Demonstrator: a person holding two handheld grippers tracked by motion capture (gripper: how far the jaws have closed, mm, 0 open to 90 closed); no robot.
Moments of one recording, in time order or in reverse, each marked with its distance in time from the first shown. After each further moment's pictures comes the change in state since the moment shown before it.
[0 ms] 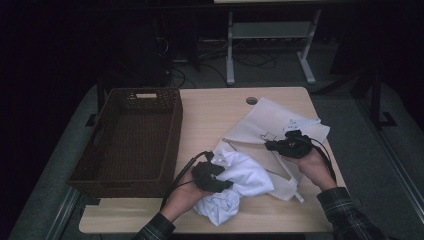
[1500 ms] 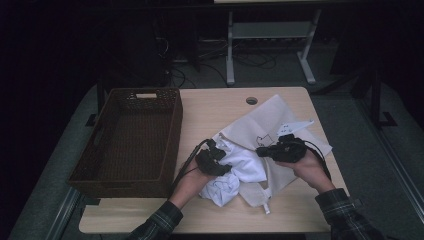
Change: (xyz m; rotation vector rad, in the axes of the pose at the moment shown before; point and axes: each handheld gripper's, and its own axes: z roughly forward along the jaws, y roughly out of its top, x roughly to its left) left arm 0.042 0.010 0.025 0.013 0.132 -0.105; right arm 0.024 0.009 0.002 0.000 0.160 -0.061
